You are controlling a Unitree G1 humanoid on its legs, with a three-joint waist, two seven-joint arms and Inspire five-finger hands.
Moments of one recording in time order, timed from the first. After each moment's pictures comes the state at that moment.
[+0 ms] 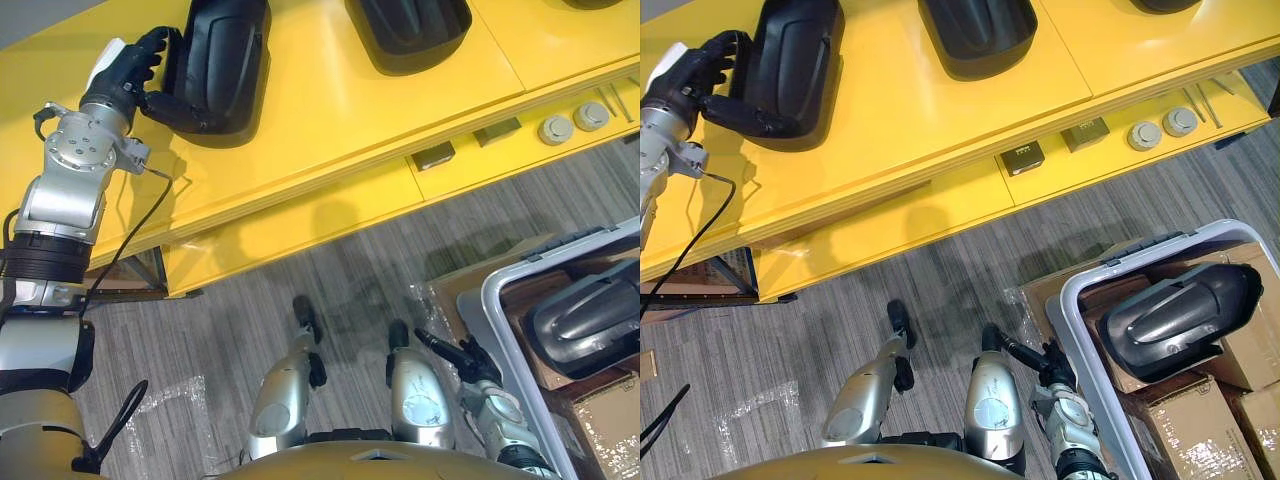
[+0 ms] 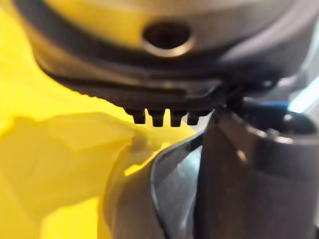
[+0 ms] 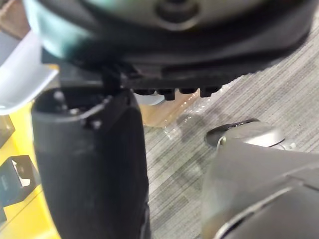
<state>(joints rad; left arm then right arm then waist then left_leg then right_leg) -0.81 0.88 -0.13 0.38 -0.15 0.28 0.00 0.02 -0.19 -0.22 0.86 0.28 -0.07 0.00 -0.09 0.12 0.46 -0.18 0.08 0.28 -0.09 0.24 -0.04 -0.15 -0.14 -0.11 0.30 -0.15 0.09</state>
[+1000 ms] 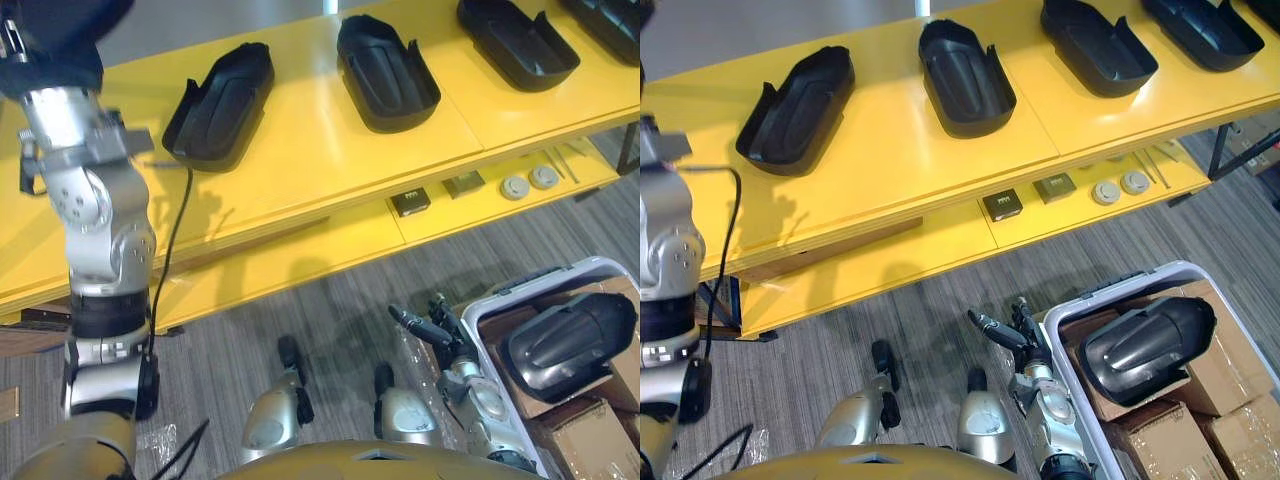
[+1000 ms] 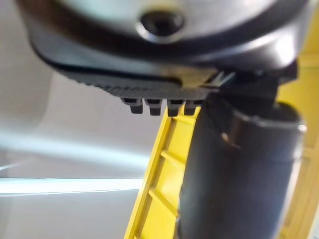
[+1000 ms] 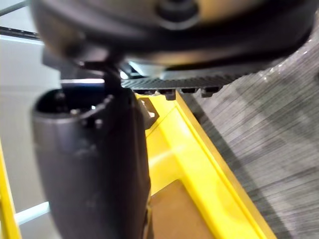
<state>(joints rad) -0.41 0.47 0.21 -0.31 -0.53 -0.31 0.27 0.15 -0.10 -0.05 0.52 0.36 -0.21 0.09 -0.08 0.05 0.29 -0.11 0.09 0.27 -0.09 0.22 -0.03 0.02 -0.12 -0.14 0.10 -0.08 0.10</state>
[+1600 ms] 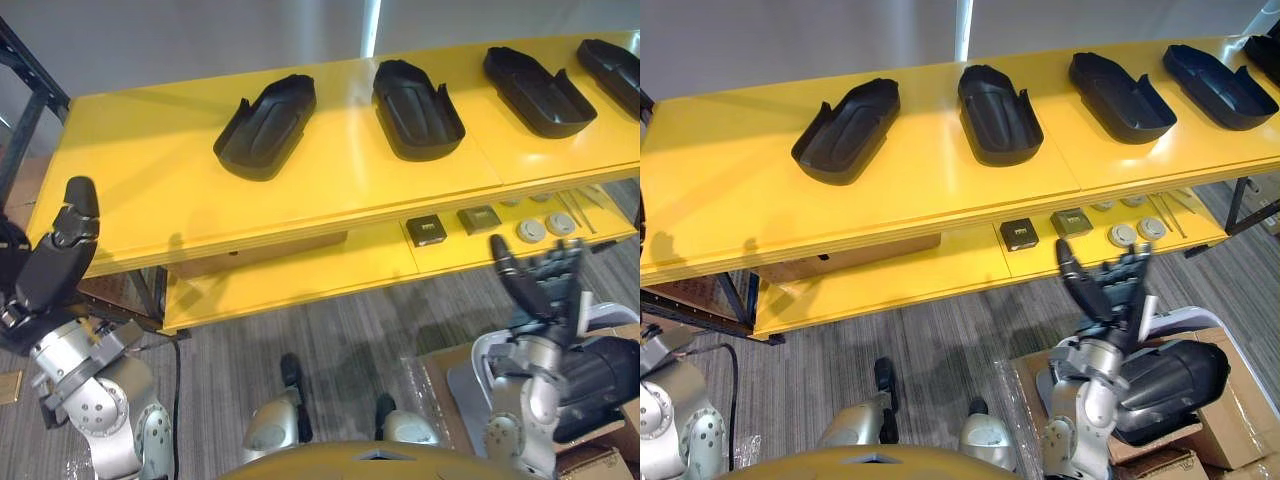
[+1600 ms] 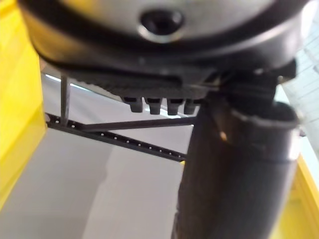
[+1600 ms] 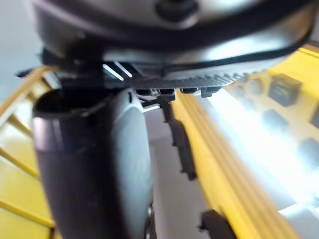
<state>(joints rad) 0.33 0.06 0.33 -0.46 -0.39 -0.56 0.43 0.26 0.05 -0.38 -0.23 0.40 -0.36 -0.17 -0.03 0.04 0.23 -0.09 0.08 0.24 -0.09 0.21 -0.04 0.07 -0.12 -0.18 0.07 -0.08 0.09</state>
